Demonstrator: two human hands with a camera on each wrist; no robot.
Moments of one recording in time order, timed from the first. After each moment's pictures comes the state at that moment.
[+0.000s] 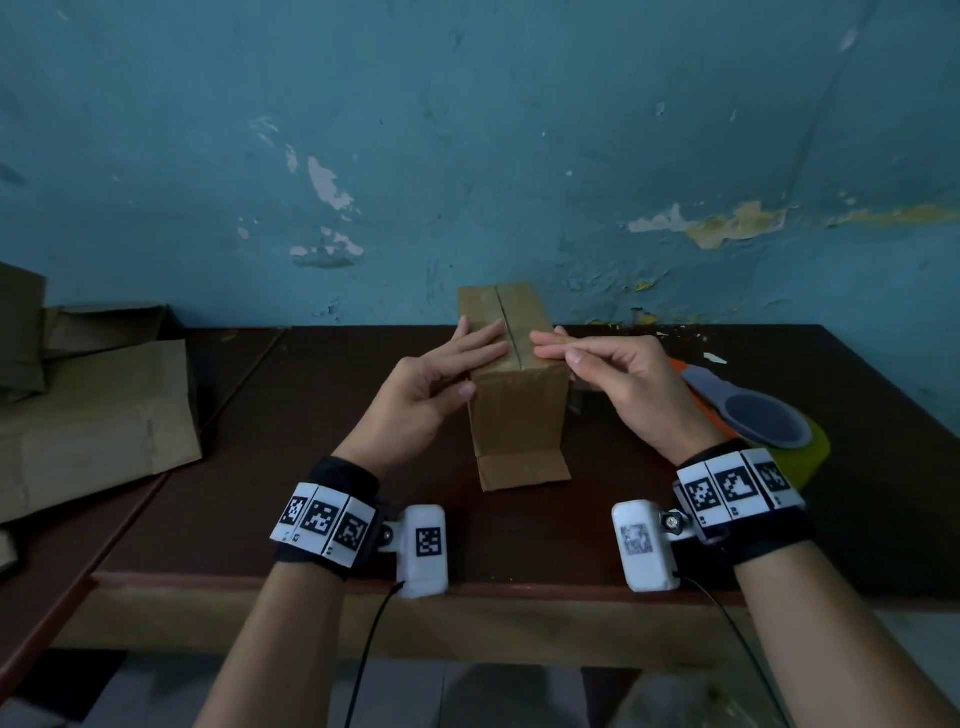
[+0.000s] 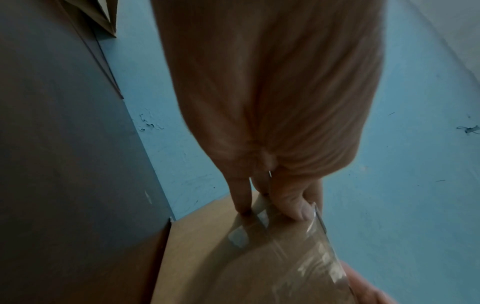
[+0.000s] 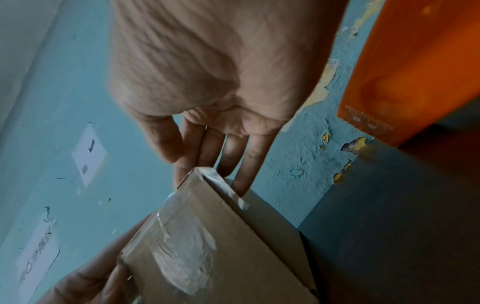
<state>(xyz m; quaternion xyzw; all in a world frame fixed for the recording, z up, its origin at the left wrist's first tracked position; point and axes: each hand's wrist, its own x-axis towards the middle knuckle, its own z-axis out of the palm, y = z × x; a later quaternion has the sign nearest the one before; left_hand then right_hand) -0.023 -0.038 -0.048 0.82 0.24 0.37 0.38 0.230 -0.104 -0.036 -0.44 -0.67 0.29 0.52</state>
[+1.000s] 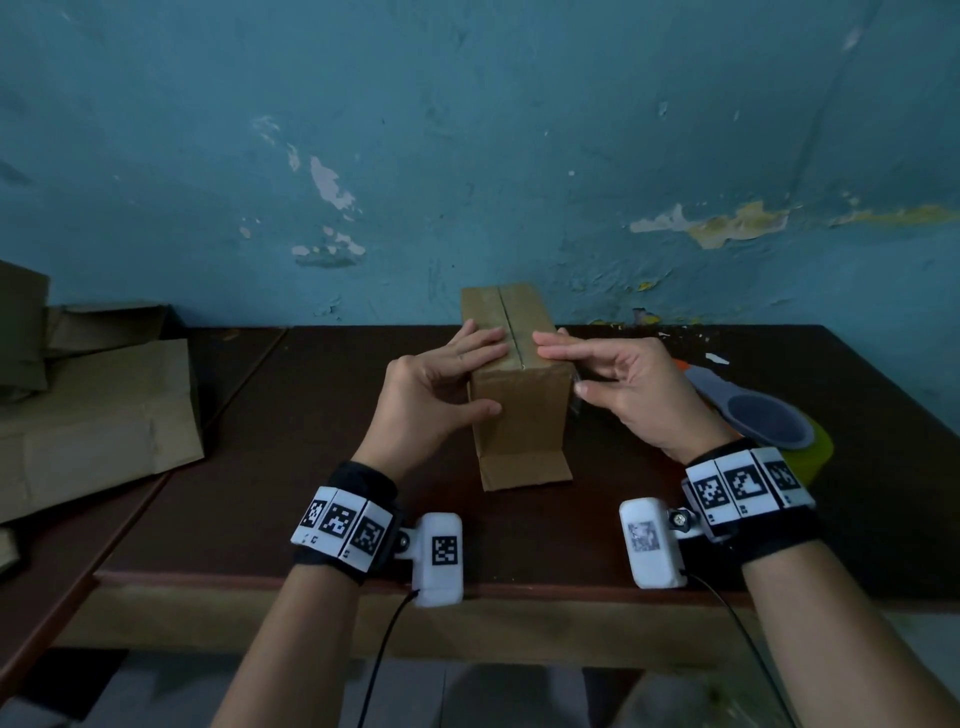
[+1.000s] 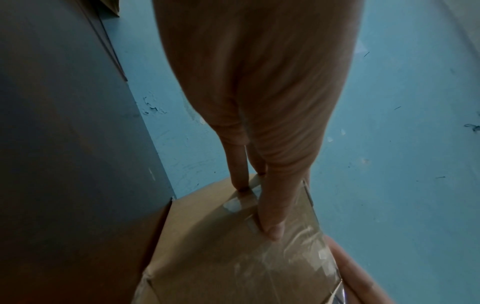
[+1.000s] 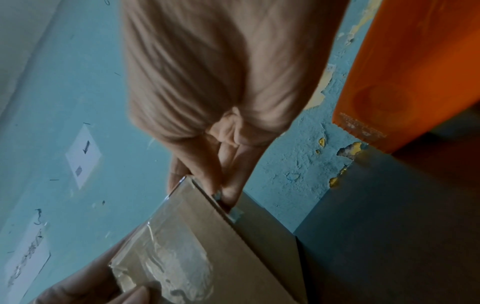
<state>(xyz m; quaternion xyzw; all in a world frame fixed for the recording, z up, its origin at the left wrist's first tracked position) -0.015 -0.036 -0.058 0.78 0.26 0.44 0.35 0.240 -0.095 -0.044 -0.41 -0.71 0.30 0.49</state>
